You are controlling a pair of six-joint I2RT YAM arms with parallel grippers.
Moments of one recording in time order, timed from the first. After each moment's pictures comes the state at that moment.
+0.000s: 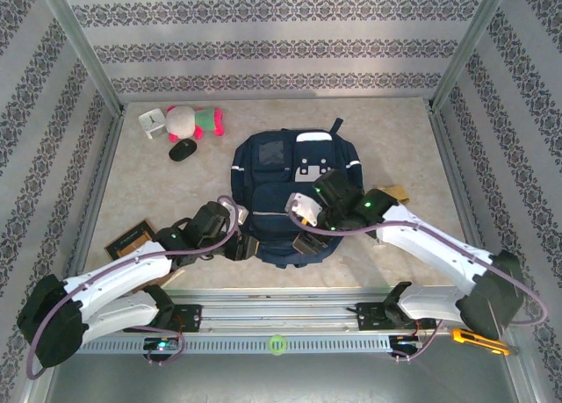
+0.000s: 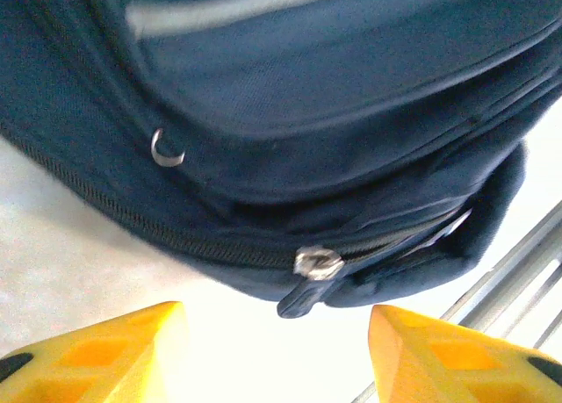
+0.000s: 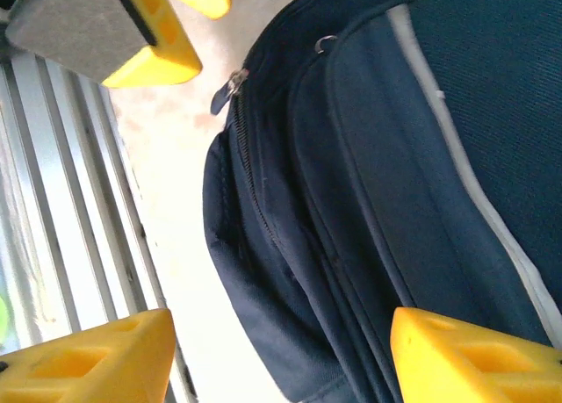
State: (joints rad) left arm -0.70 1.03 0.53 -0.38 0.21 -0.48; right arm 0.74 1.24 0.96 -0.77 -0.37 -0.32
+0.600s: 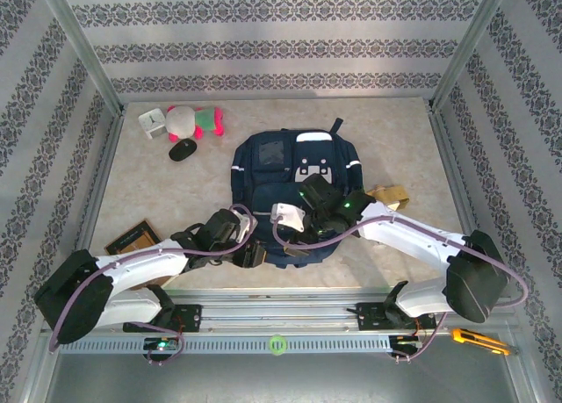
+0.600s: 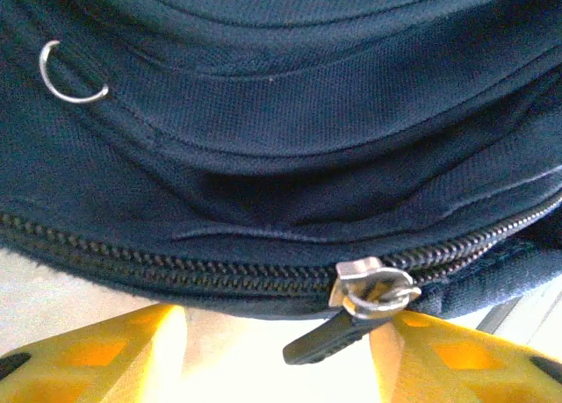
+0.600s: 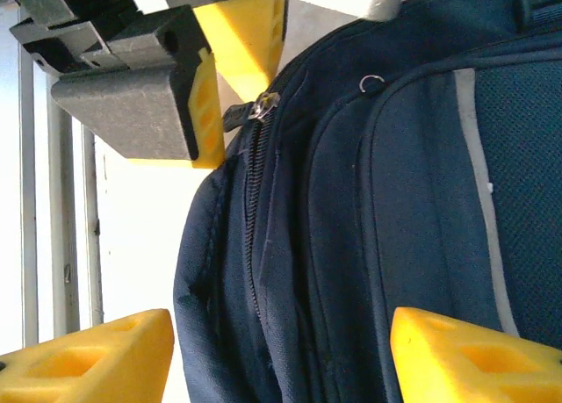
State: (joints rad) left arm -0.74 1.21 0.45 -0.14 0.27 -0.48; right arm 0.79 1.36 0.94 -0.63 -0.37 -0.53
